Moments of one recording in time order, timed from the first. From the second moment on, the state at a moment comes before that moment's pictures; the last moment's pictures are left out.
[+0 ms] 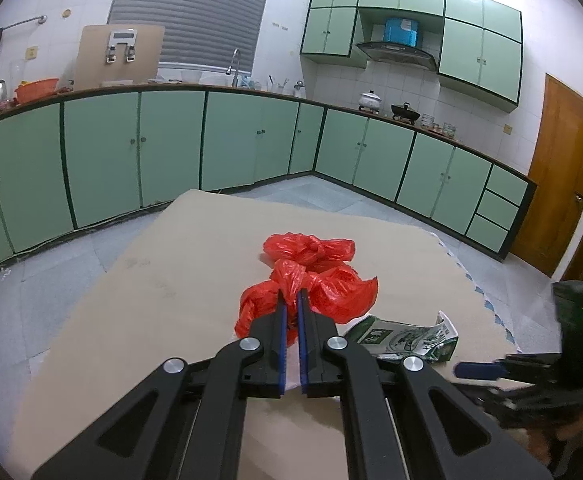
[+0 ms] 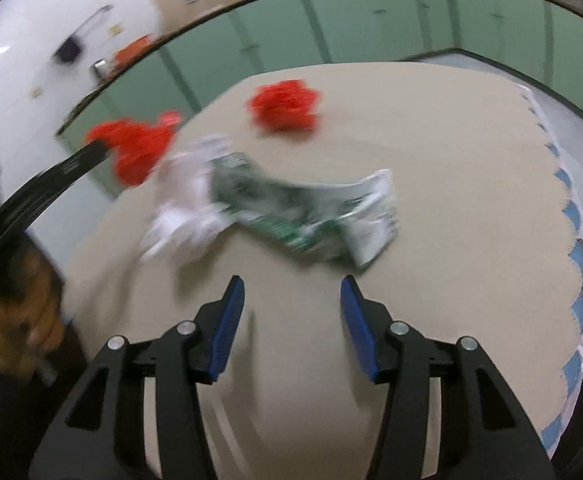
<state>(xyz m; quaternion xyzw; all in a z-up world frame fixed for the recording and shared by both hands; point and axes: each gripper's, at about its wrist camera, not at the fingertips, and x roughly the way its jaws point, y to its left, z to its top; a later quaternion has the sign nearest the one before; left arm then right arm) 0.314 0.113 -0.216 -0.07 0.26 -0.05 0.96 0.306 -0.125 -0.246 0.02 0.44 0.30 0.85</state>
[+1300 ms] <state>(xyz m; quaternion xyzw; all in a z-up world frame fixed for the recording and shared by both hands) 0.303 0.115 -0.198 -0.06 0.25 -0.04 0.97 0.339 -0.116 -0.258 -0.03 0.45 0.35 0.82</state>
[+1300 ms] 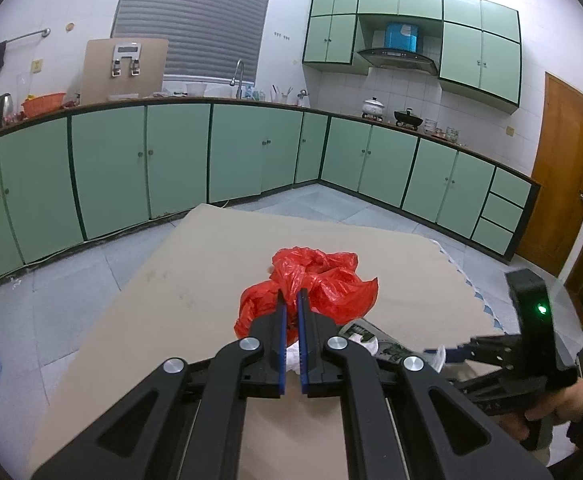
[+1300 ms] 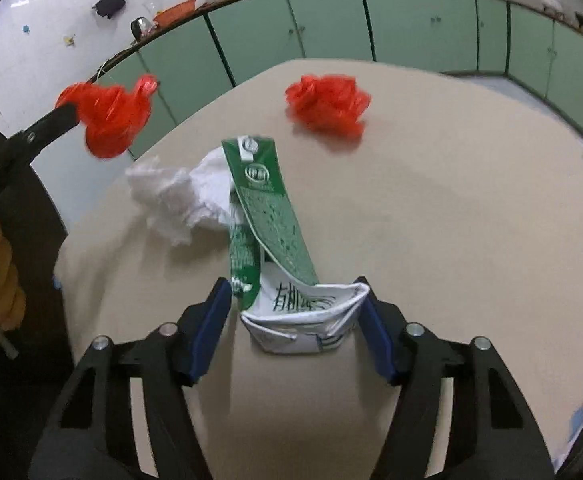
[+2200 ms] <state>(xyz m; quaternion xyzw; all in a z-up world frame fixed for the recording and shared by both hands) 0.252 0.066 -0.179 -0.06 0.24 -0.09 0.96 0.242 -0.202 -0.170 0.04 0.38 0.28 0.88</state>
